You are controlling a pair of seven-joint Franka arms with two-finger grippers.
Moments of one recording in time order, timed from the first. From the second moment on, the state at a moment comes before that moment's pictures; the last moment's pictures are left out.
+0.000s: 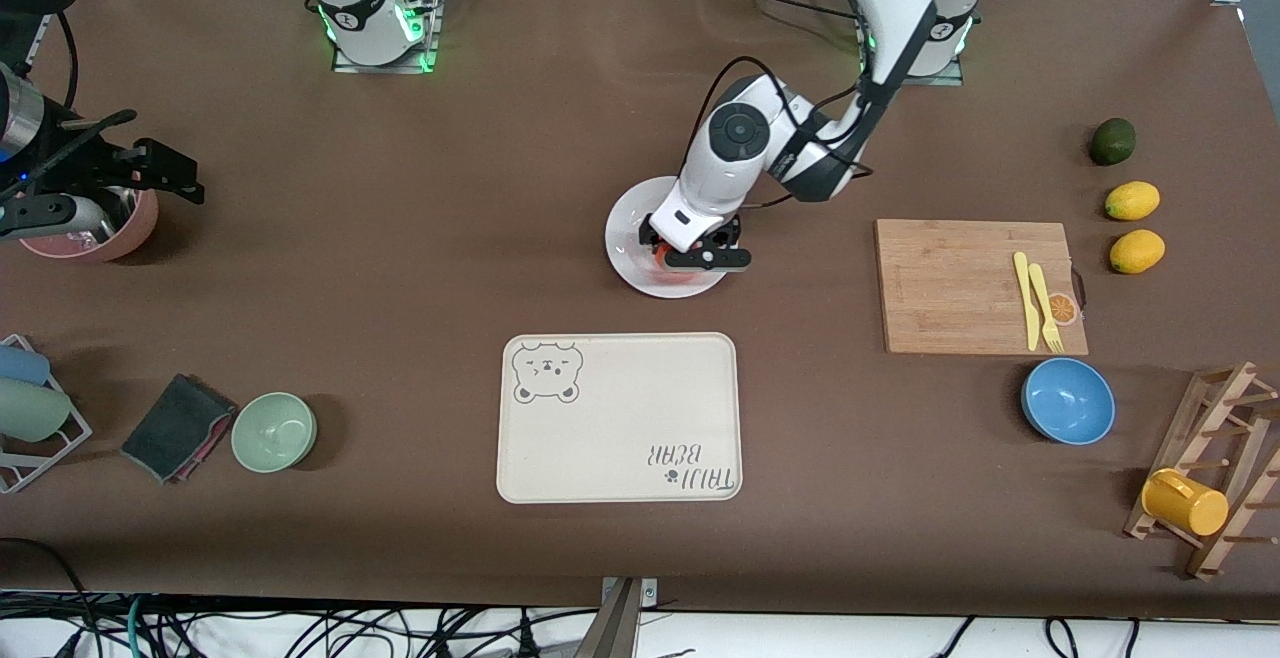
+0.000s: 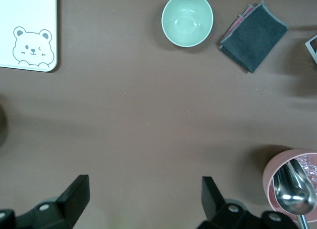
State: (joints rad) left arm -0.55 0.48 -0.17 -1.91 -0.07 2.48 -0.75; right arm -0.09 0.06 0.10 -1.62 0.01 1.60 -0.12
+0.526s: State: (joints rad) left arm -0.20 0.13 -0.17 -1.90 -0.07 2.16 -0.55; right arm -0.09 0.06 0.10 -1.62 0.01 1.60 -0.12
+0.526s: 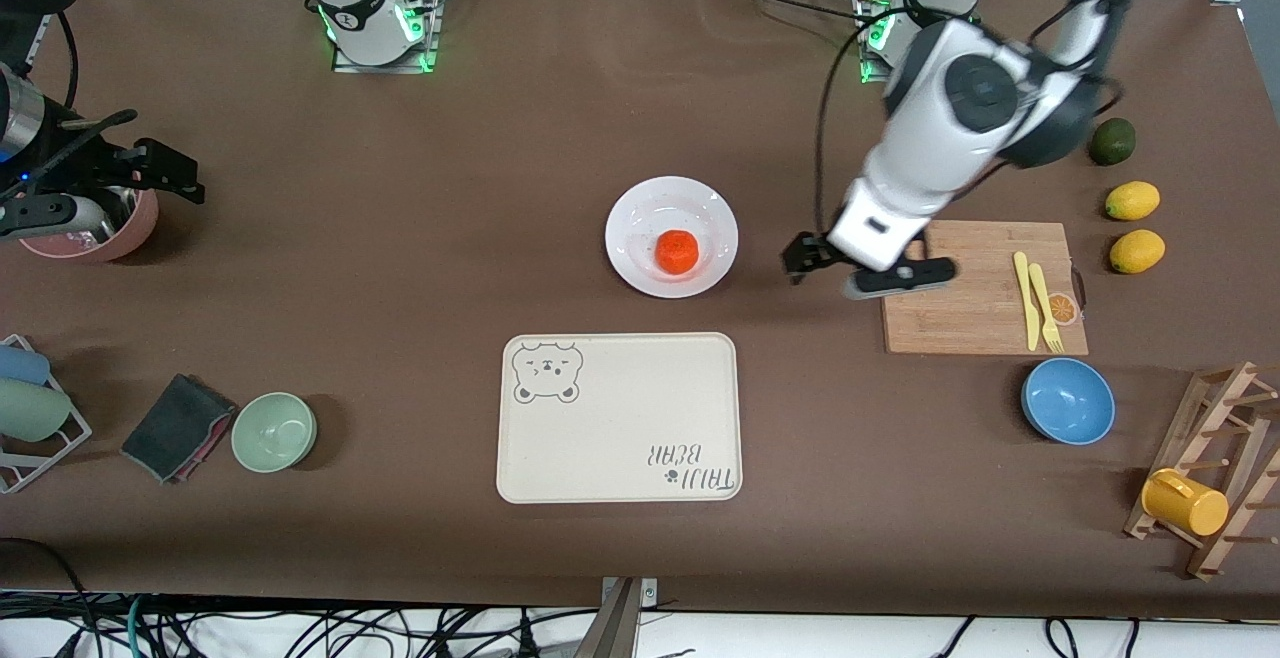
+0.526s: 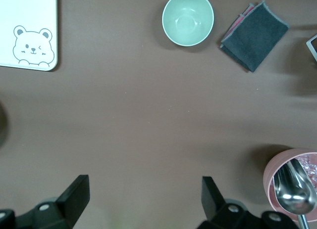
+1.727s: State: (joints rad) left arm 0.00 -0.03 -0.10 -1.73 -0.06 1.60 -0.25; right arm 0.04 0.50 0.11 -1.64 0.70 1.65 -0.12
